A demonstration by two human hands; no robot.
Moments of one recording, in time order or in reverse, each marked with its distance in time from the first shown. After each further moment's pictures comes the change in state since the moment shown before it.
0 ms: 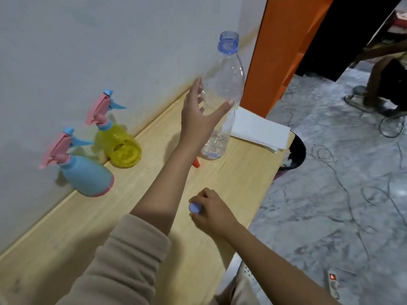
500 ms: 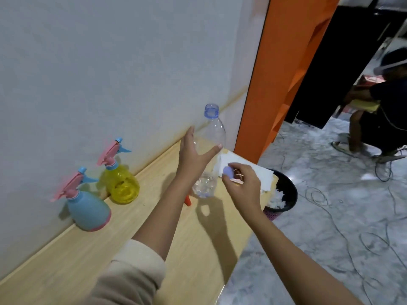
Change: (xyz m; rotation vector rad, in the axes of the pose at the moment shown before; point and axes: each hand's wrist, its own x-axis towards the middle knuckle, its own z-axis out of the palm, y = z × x) left_hand 0.006 0.018 0.008 0.131 0.014 0.003; right_hand 0.037 -0.035 -0.166 0.342 0.703 -0.008
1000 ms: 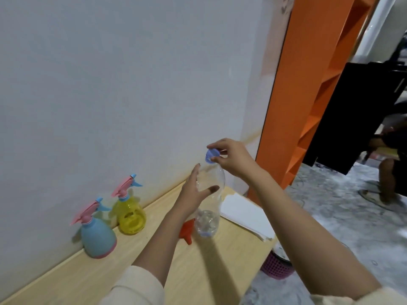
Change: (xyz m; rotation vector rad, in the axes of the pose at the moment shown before) left_hand 0.004 0.019 -0.008 0.047 -0.128 -0.064; right_hand 0.144 -0.117 -0.022 -0.252 -0.507 -0.369
